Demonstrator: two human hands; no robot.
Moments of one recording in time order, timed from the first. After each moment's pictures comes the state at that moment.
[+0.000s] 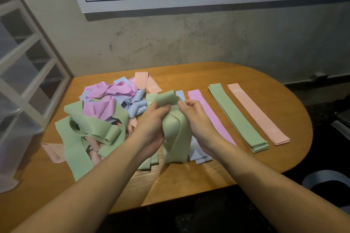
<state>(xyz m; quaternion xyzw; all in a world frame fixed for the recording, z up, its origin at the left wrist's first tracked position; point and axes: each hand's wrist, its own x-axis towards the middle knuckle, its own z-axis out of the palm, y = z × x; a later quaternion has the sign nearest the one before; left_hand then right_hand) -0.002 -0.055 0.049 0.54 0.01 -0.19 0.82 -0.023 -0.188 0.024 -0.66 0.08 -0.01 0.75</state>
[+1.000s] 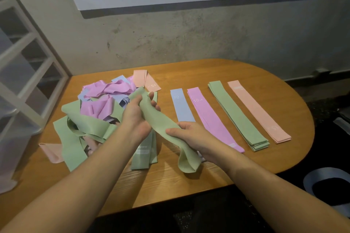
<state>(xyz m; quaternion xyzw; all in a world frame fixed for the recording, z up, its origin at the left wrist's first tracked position) 0.044 -0.039 0.039 0.36 0.21 -0.16 0.90 -0.040 -0.191 0.020 -0.73 0.07 0.18 0.65</state>
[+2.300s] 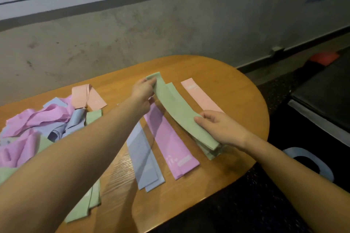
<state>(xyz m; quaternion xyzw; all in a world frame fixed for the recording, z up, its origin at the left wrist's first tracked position) 0.149 -0.243 0.018 0.69 0.10 -0.19 0.69 -0.050 -0.394 0.014 -0.84 0.14 0.08 0.52</state>
